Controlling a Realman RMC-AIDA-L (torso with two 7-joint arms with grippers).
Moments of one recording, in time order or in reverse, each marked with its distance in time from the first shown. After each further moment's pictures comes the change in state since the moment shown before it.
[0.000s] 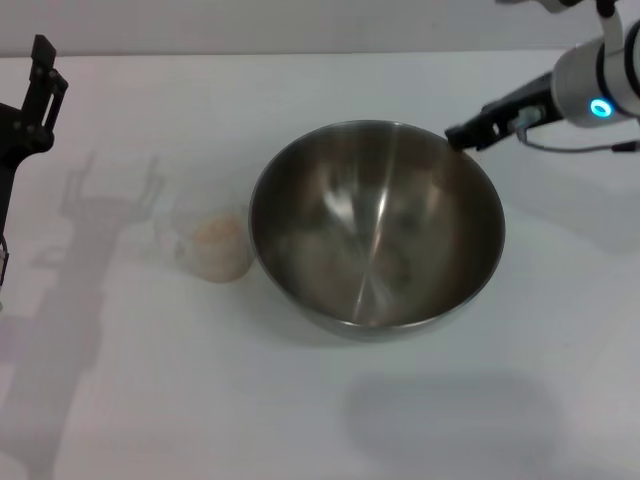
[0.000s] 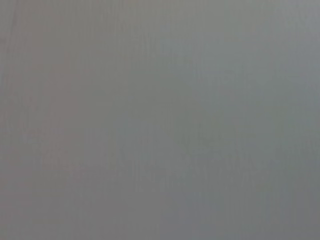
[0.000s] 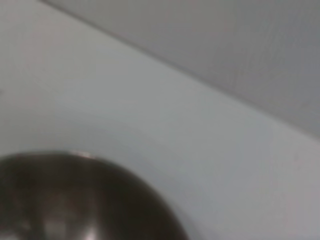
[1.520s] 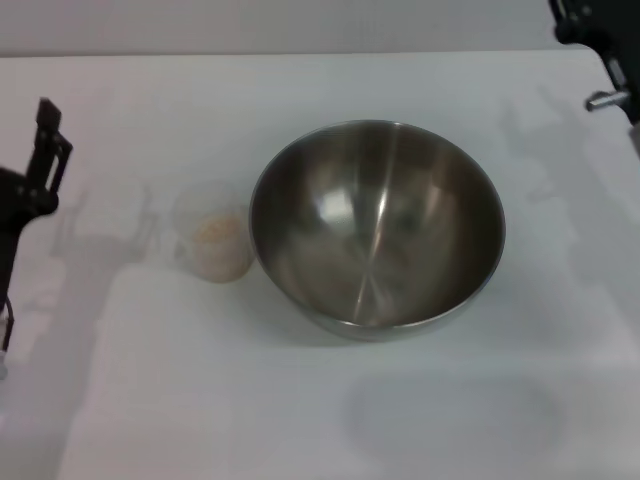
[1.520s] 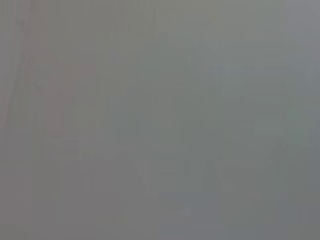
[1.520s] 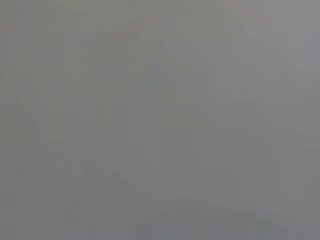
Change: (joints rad) left arm 0.114 -0.001 0.081 -0.049 -0.001 0.019 -0.023; right arm -0.192 0.004 -0.366 0.928 -0.058 -2.402 0.287
